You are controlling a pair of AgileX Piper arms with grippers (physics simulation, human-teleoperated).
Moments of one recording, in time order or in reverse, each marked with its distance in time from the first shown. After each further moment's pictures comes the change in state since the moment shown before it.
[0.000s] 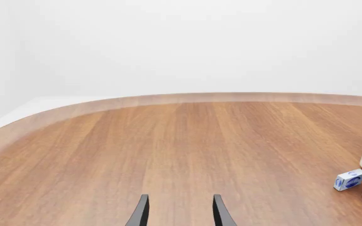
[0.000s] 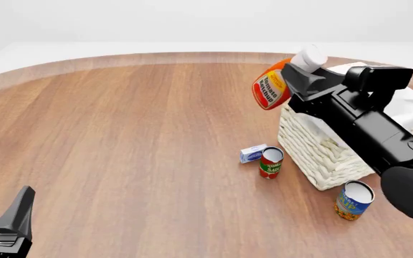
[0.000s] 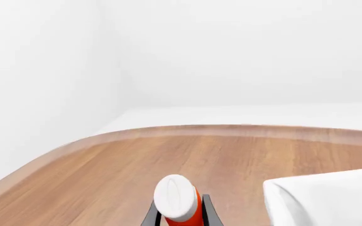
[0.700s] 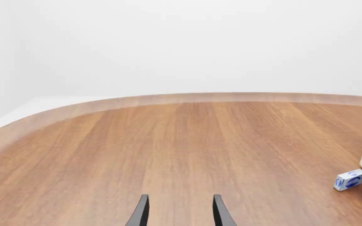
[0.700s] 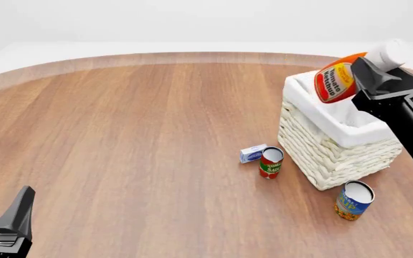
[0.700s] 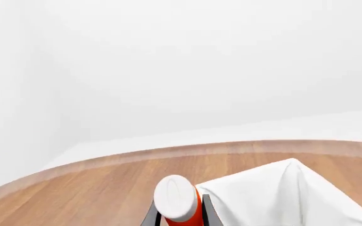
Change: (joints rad) left arm 0.000 0.000 0.000 0.000 0.000; right arm -0.261 -0.197 0.107 0.012 -0.002
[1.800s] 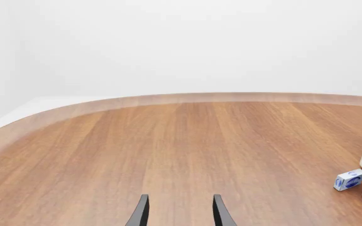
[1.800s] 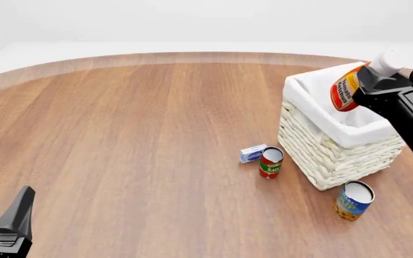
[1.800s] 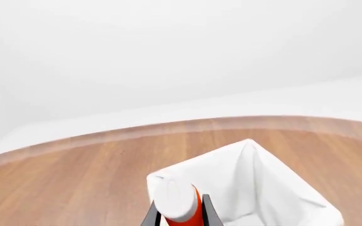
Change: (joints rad) left arm 0.000 0.000 0.000 0.000 0.000; right arm -0.142 0.153 -0.059 0.051 -0.049
